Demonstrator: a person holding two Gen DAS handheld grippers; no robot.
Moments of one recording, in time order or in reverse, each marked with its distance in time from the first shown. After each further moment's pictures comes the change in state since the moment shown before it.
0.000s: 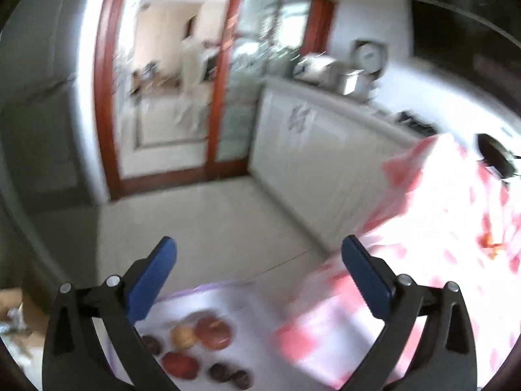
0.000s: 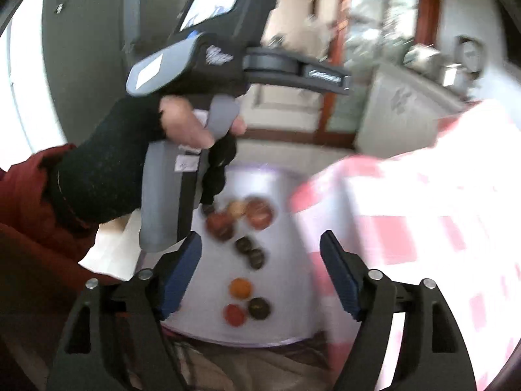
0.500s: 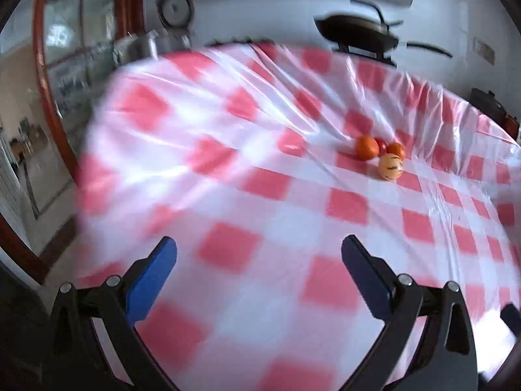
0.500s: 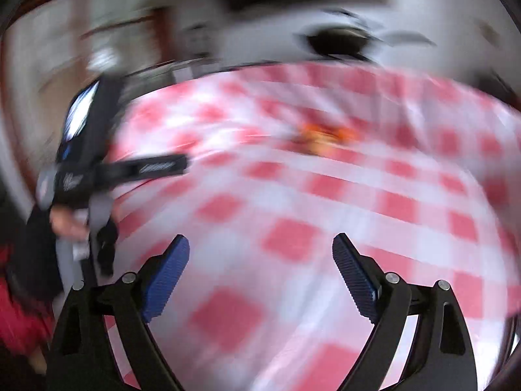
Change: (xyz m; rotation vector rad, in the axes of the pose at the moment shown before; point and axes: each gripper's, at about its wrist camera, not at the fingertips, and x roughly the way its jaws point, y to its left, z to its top) left arm 0.069 -0.368 -0.044 0.474 0.245 -0.361; right arm -0.163 -0.251 -0.155 0.841 -0.130 -0.684
